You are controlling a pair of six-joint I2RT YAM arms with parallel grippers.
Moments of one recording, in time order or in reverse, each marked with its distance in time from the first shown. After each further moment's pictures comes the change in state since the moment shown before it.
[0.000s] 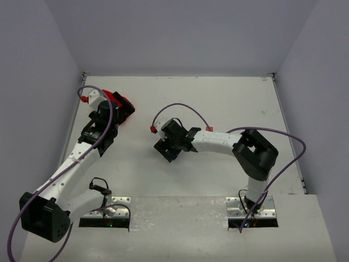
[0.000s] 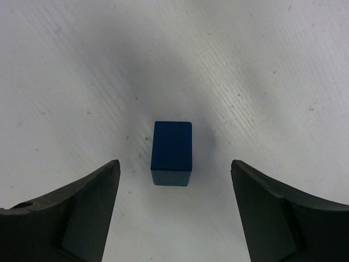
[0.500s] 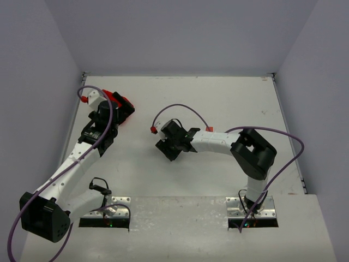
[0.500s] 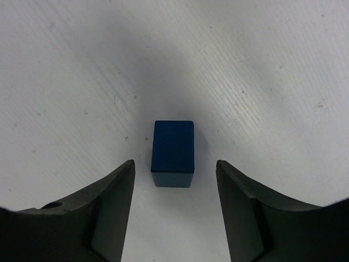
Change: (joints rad) left arm 0.002 0.000 -0.002 0.000 -0.007 0.000; right arm 0.000 0.025 0.000 -0.002 0.003 0.021
